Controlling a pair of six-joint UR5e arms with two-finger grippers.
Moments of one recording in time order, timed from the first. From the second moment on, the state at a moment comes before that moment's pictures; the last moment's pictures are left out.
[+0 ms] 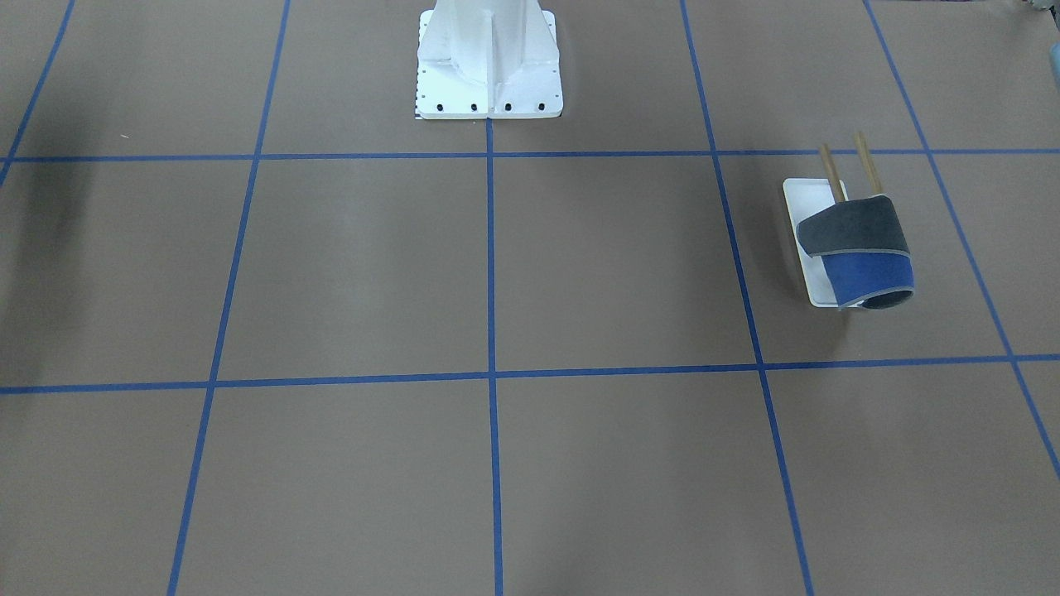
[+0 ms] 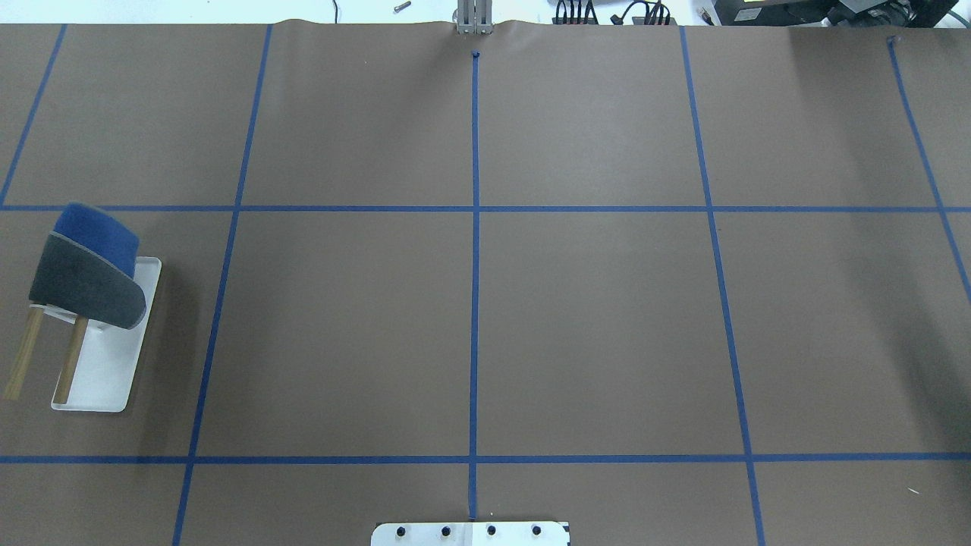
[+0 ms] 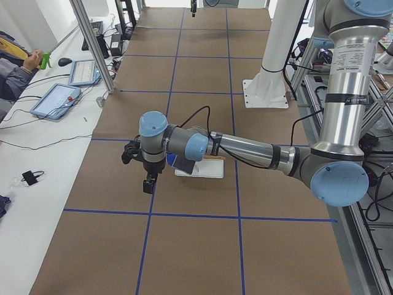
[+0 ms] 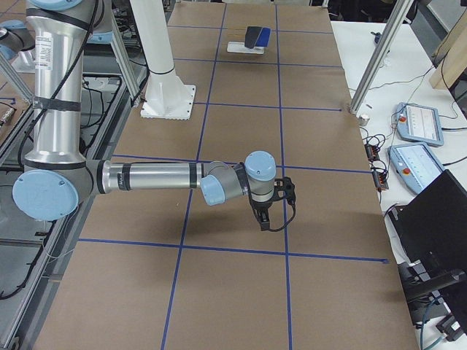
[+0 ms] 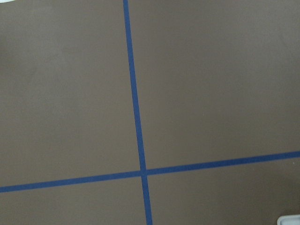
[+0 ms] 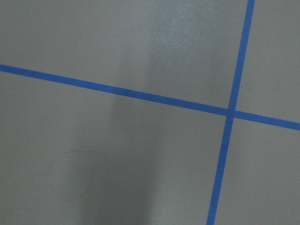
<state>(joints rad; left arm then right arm) -1.46 -1.63 -1.72 -1.57 -2.24 0.00 1.38 -1.67 1.69 -1.29 2.33 0.12</state>
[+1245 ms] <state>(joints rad) -1.47 -1.56 -1.77 -1.47 -2.41 0.04 1.45 -1.47 1.73 -1.87 2.34 -0.37</state>
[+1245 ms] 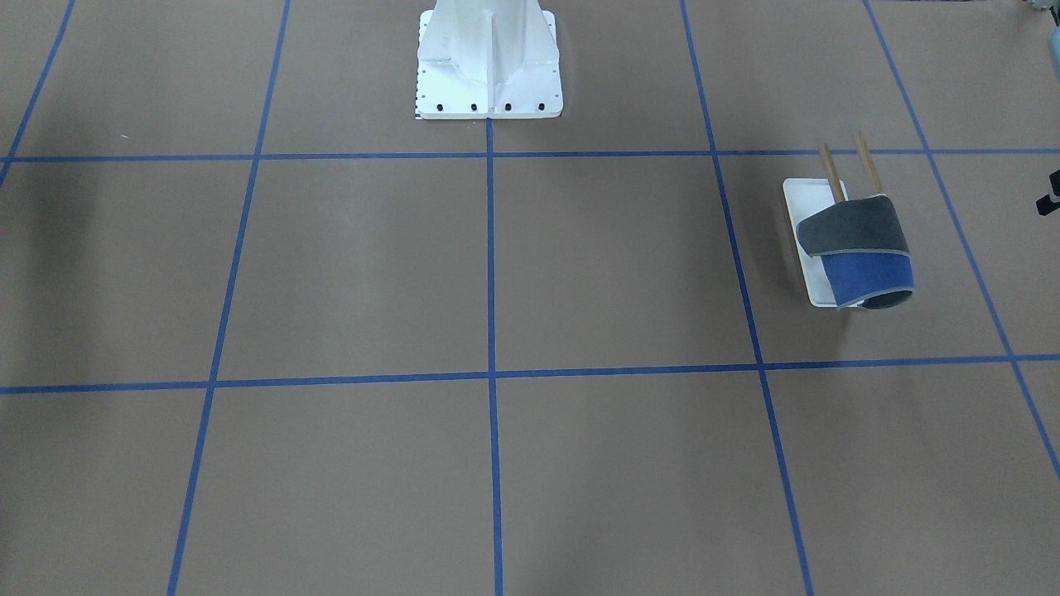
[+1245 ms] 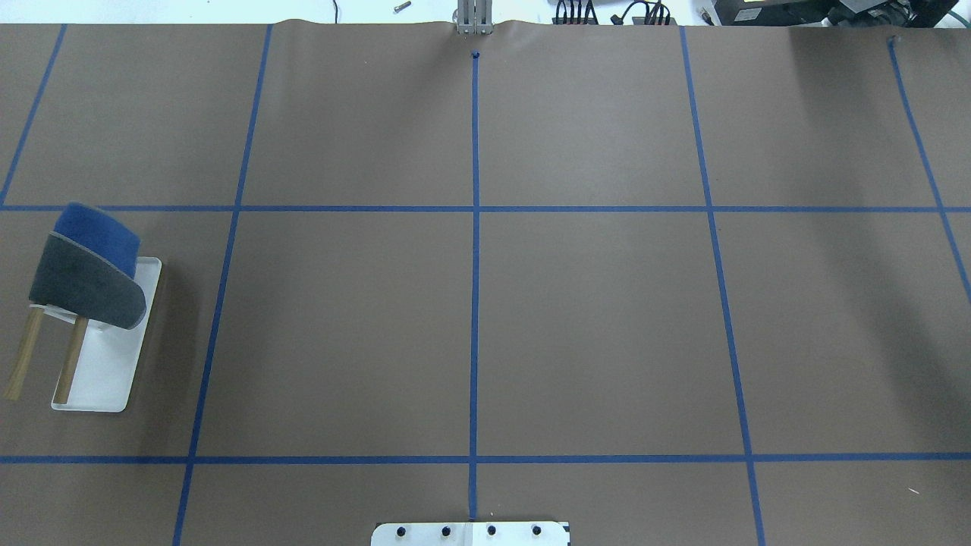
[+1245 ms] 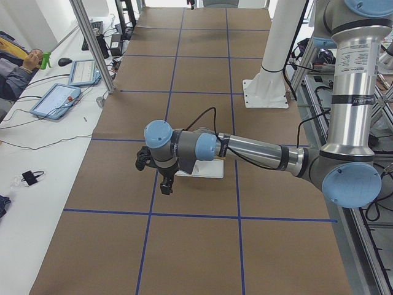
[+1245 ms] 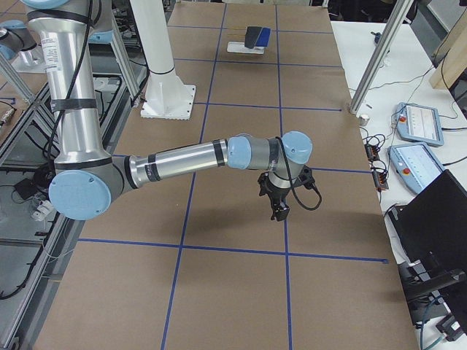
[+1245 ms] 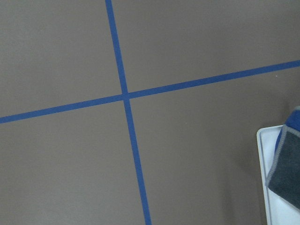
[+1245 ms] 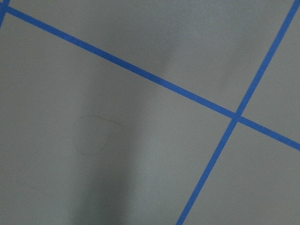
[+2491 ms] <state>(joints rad) -1.47 -1.56 -1.78 -1.47 -2.41 -0.04 1.47 -1.47 1.75 -1.87 2.35 -0.36</state>
